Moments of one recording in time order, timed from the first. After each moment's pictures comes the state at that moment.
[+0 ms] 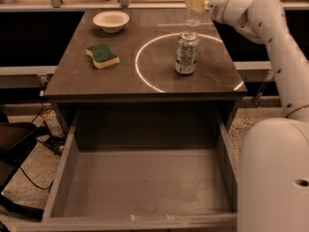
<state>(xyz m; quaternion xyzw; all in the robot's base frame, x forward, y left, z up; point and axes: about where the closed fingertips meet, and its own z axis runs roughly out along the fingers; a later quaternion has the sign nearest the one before) 0.898 -0.173 0.978 -0.23 0.67 0.20 0.68</state>
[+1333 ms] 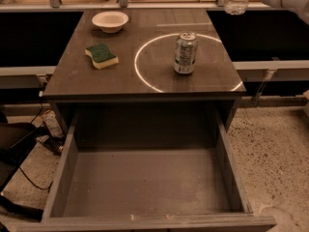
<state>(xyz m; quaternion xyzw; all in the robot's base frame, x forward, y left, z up) 0.746 -0.244 1.080 -0.20 0.69 0.14 0.69</state>
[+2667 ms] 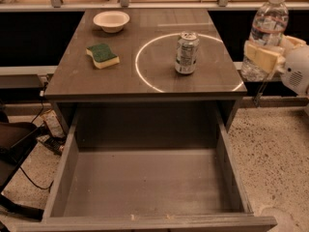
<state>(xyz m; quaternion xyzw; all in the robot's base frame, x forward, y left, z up) 0.574 -0.268 0.985 -0.19 0.69 0.10 0.70</state>
